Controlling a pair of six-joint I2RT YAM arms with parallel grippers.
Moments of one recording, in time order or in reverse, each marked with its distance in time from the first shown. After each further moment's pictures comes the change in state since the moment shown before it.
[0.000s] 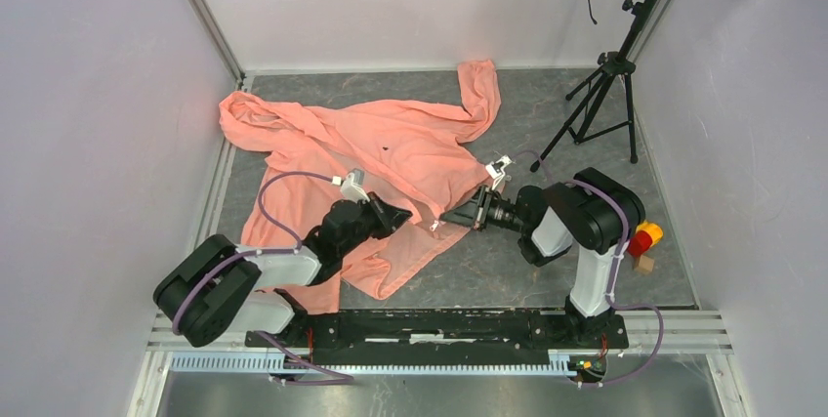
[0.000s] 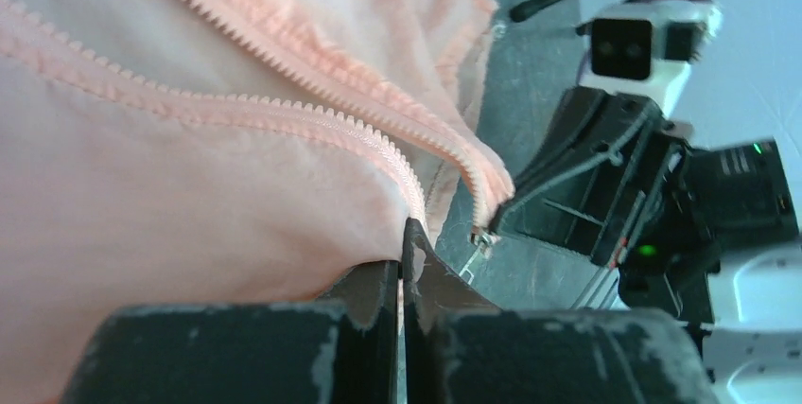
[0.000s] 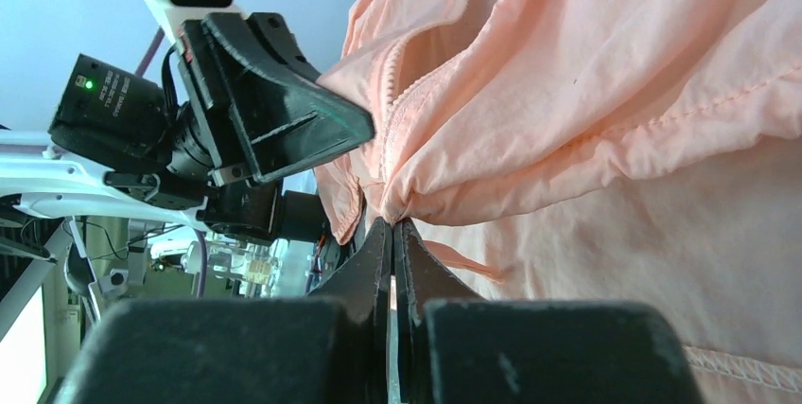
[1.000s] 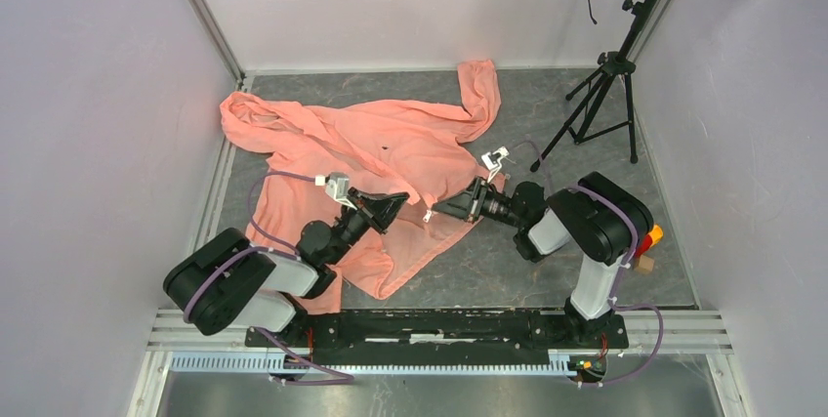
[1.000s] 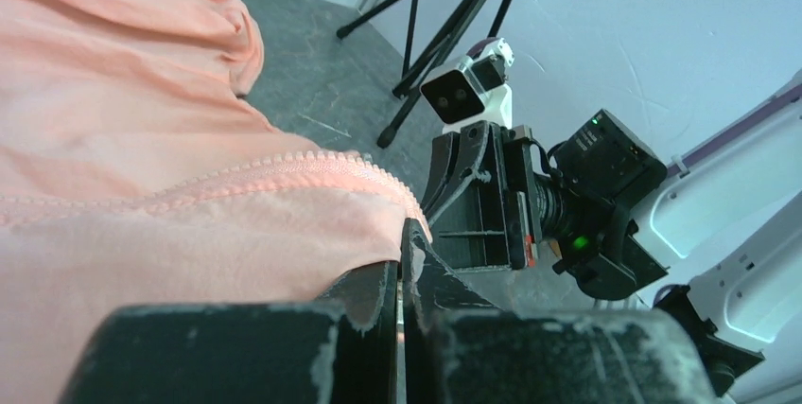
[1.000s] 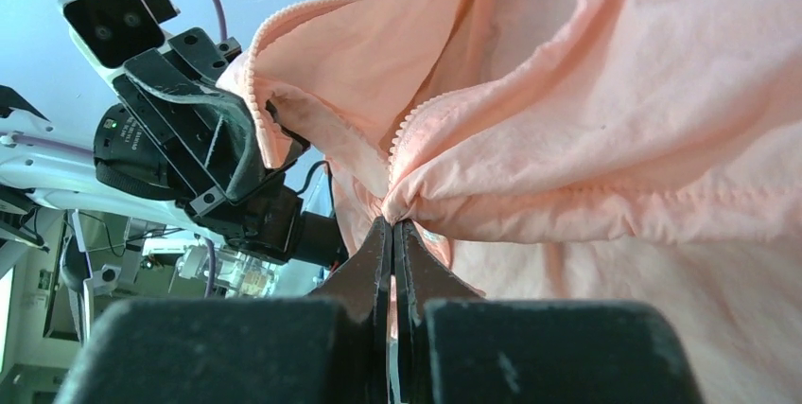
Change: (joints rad) left arm 0.000 0.084 -0.175 0.818 0.076 0.367; right arm 0.045 -0.076 0.035 0.001 0.051 -0.008
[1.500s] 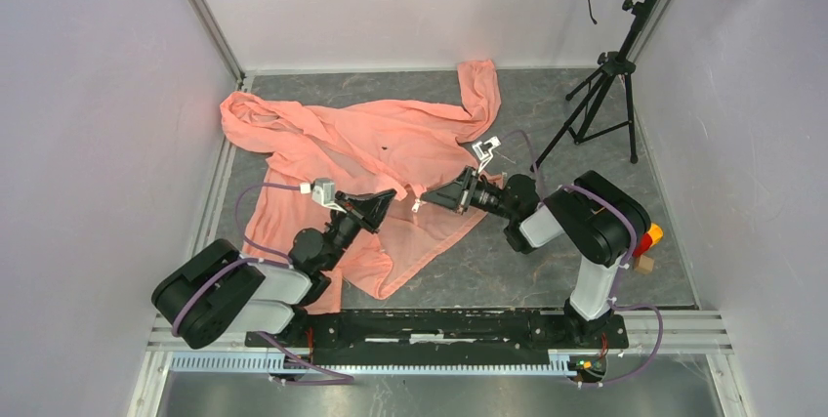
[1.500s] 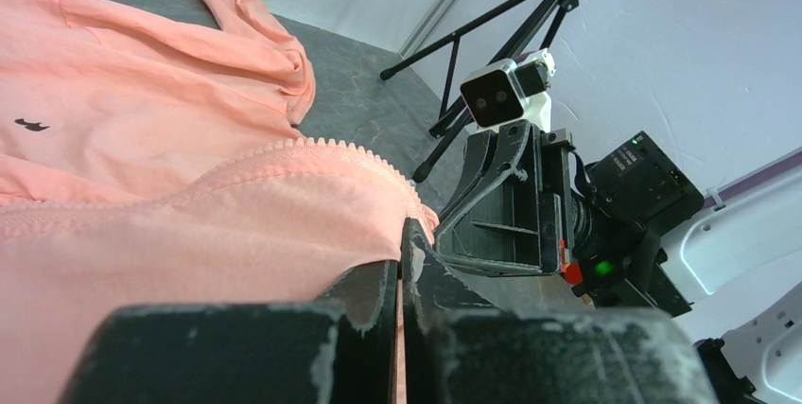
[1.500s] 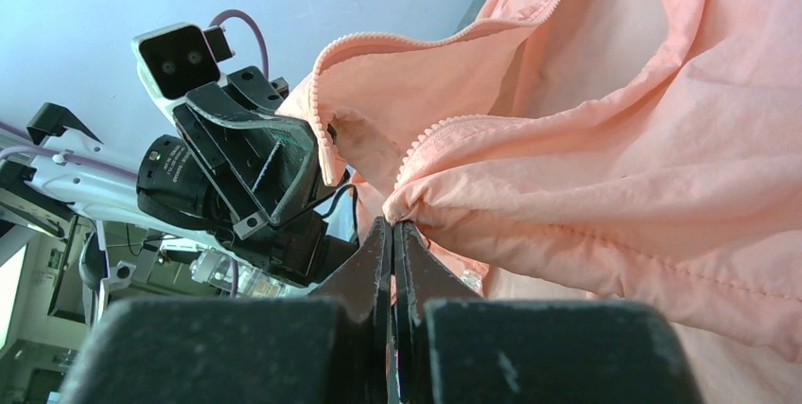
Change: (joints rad) left arm 0.000 -0.082 -0.056 0.013 -0.146 0.024; right arm 0.058 0.000 0.108 0.000 0.045 0.024
